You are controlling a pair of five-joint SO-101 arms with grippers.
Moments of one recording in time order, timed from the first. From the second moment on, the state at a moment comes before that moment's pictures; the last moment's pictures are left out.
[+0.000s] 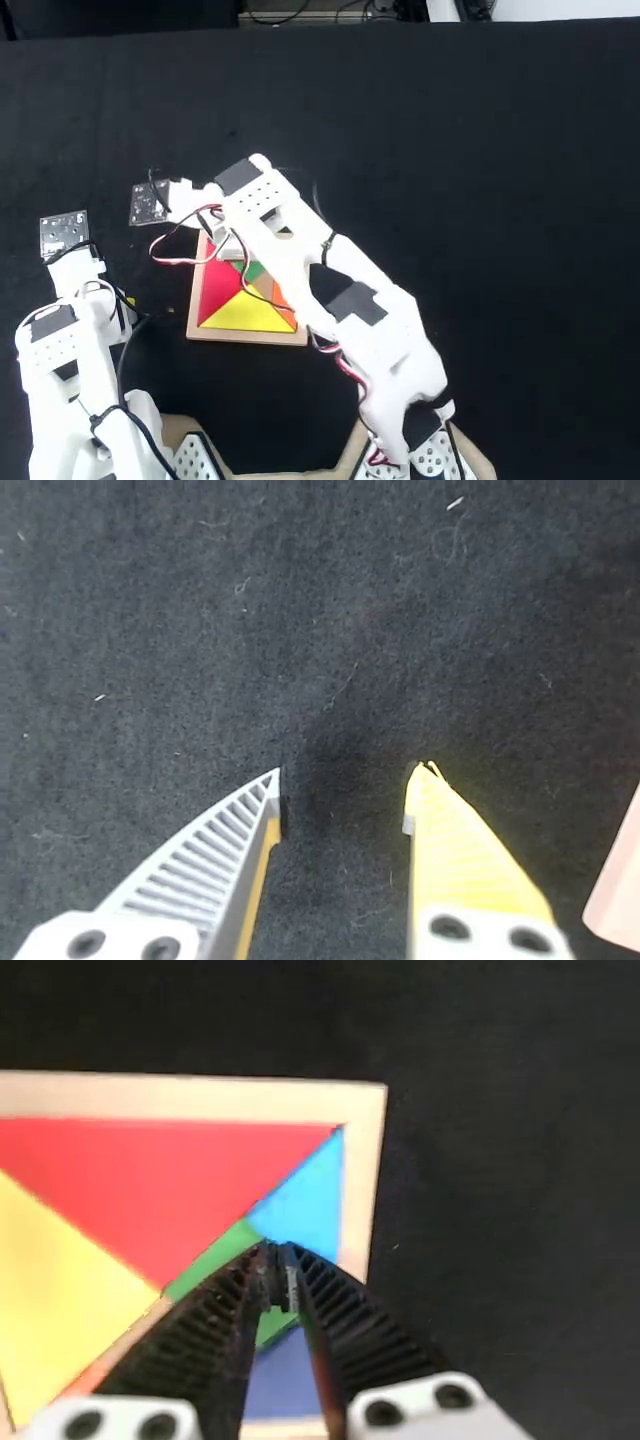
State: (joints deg) left arm -33.3 -43.2 73.8 45.7 -15.6; right arm -39.5 35.9 -18.3 72.2 53.2
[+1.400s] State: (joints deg) left arm -33.3 -43.2 73.8 45.7 -15.6; right arm -21.7 14.3 14.8 57.3 39.5
